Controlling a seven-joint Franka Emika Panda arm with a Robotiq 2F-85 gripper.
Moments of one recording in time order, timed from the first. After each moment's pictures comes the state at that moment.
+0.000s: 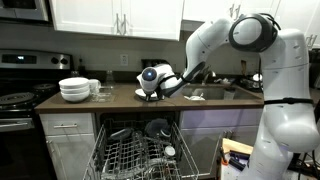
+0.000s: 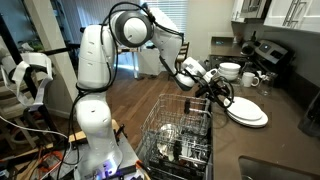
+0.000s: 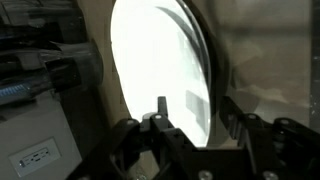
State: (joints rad) arm -0.07 0.31 -0.10 -2.01 -1.39 2.50 0.60
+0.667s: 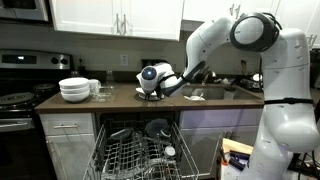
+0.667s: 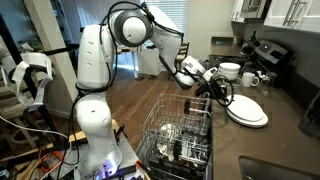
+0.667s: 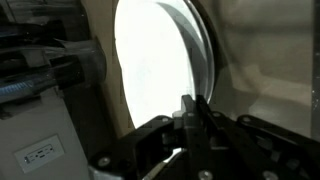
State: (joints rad) arm -0.06 0.30 -0.10 -2.01 -1.39 2.49 0.60
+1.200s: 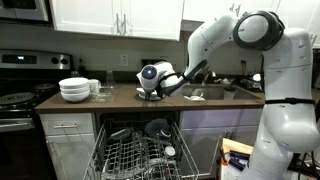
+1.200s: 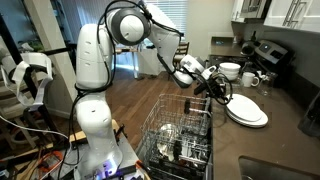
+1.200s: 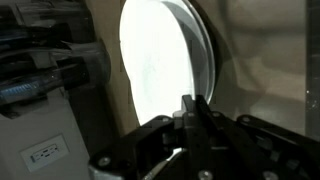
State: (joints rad) arm -0.06 0.27 -0.09 -2.03 -1.39 2.46 0.60
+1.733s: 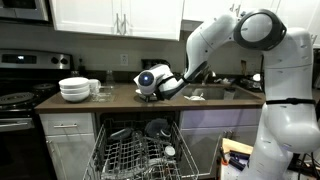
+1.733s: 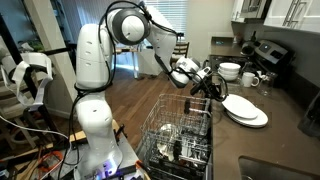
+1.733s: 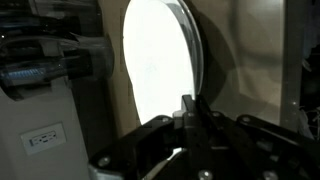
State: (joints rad) arm -0.01 0.27 -0.07 -2.06 -1.45 2.36 0.61
